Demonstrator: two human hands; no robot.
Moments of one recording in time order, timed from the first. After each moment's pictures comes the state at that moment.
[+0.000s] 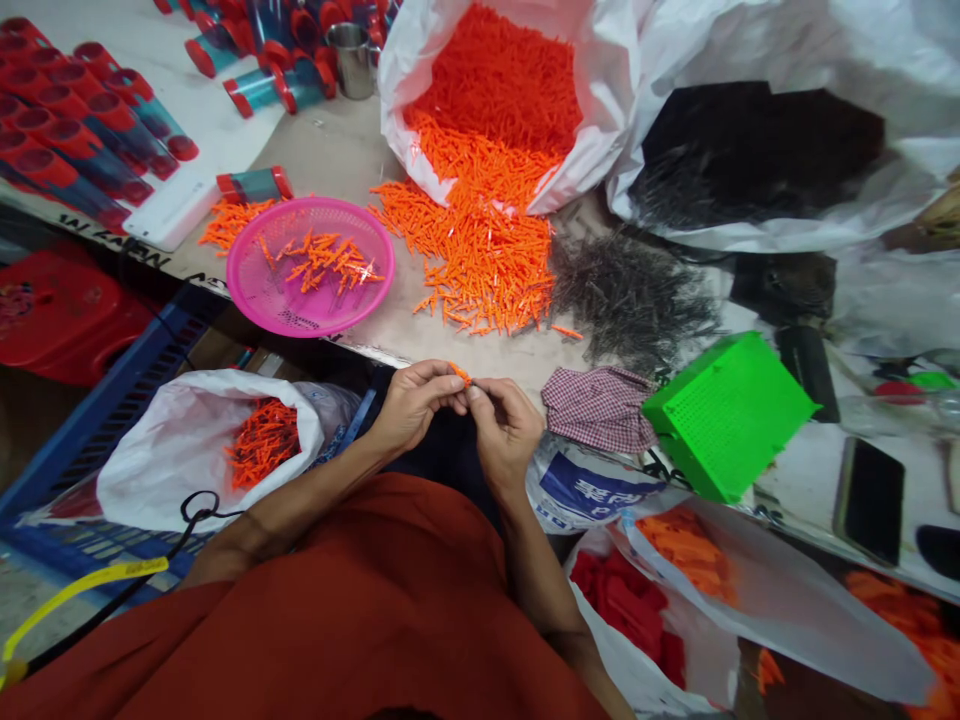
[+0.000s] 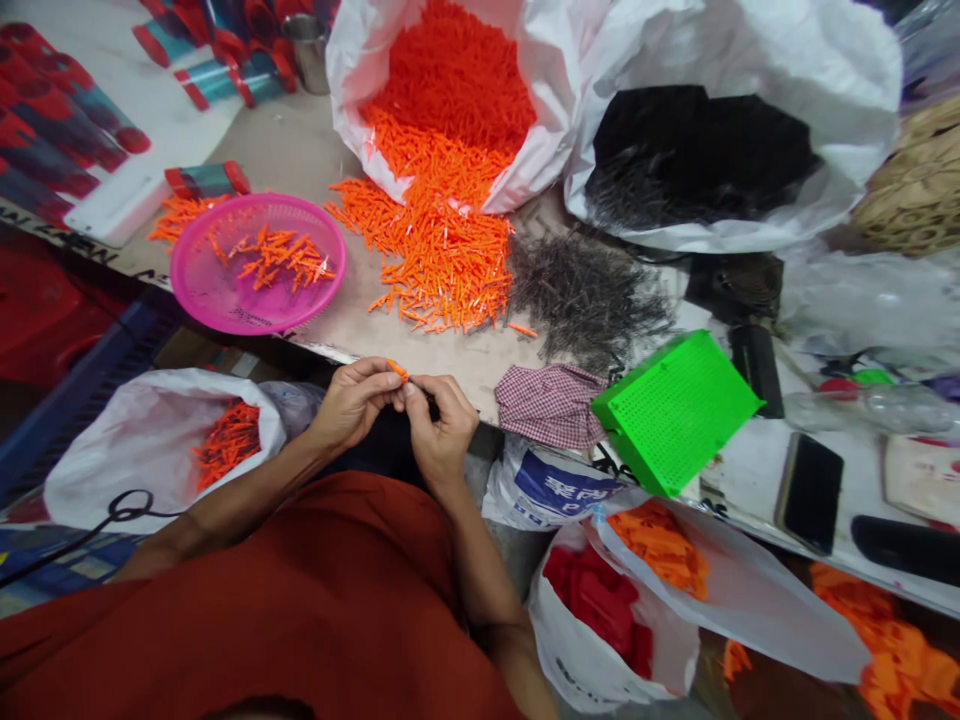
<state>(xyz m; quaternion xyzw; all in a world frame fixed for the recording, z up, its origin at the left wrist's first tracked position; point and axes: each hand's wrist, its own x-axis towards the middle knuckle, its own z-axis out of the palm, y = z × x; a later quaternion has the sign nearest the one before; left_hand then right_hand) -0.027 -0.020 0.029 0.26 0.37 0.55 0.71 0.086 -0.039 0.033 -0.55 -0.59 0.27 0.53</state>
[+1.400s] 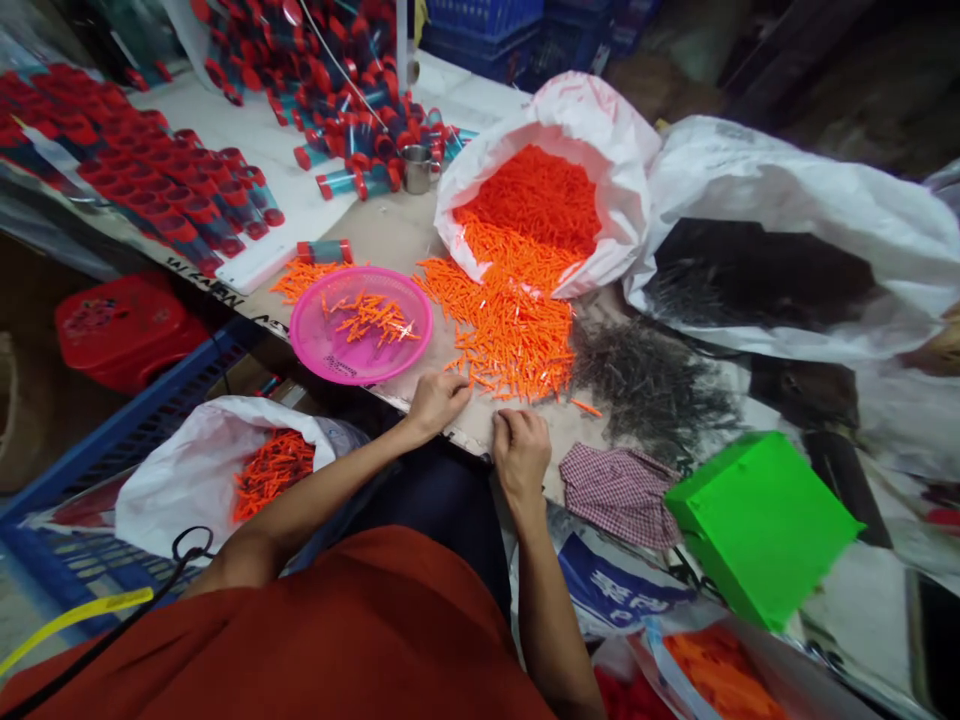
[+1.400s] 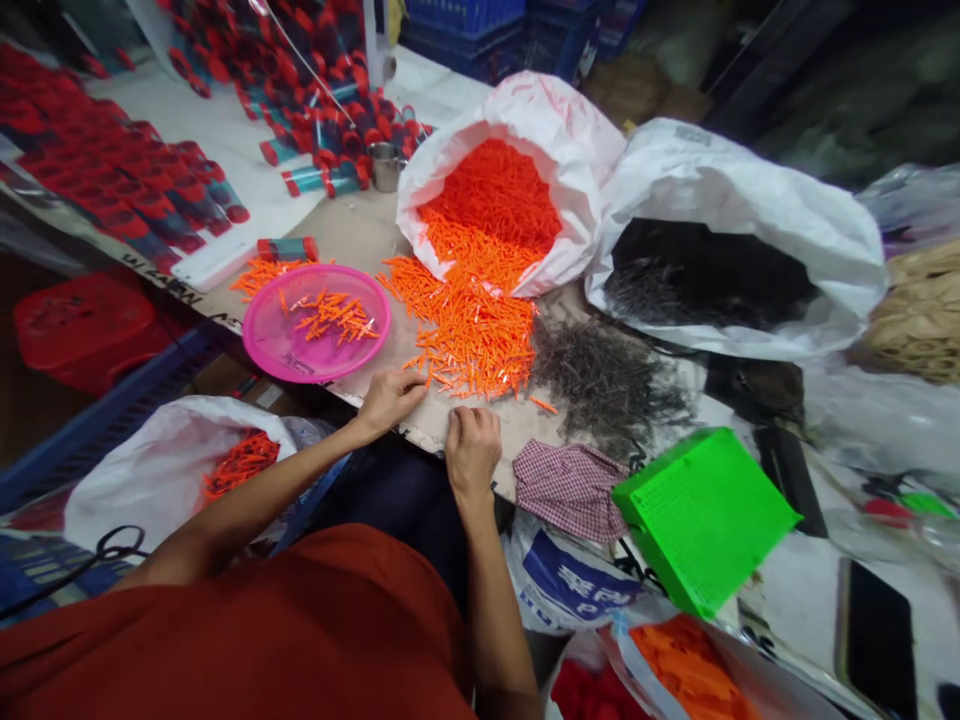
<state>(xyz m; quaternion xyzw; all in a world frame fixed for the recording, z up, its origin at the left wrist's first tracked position) -0.047 0.059 0.003 0.63 0.61 0.37 0.31 0.111 0.022 -0.013 -0.59 -0.75 0.01 0.31</state>
